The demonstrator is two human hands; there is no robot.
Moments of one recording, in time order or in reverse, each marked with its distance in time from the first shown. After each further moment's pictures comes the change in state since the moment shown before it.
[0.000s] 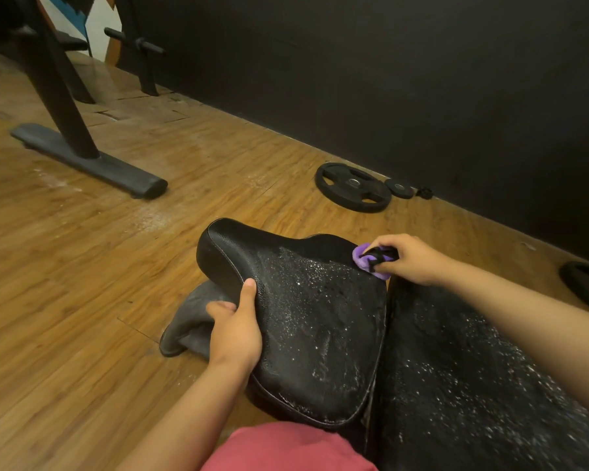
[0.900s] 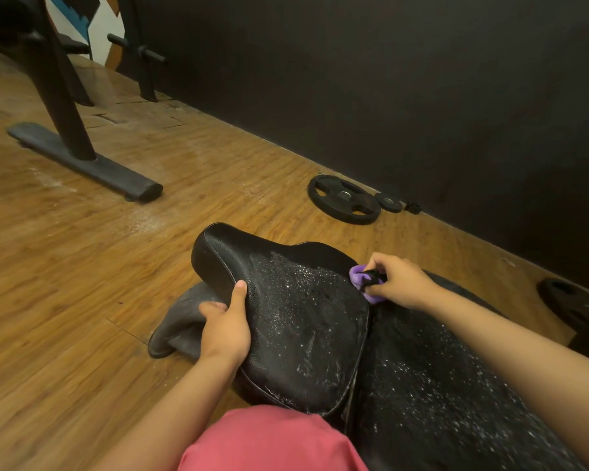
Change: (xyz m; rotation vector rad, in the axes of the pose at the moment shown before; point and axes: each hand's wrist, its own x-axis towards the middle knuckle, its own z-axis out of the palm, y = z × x) left_hand 0.003 -0.003 -0.001 0.013 -0.019 0.001; right_hand -0.034 -0.011 0.010 -0.130 0.086 0.155
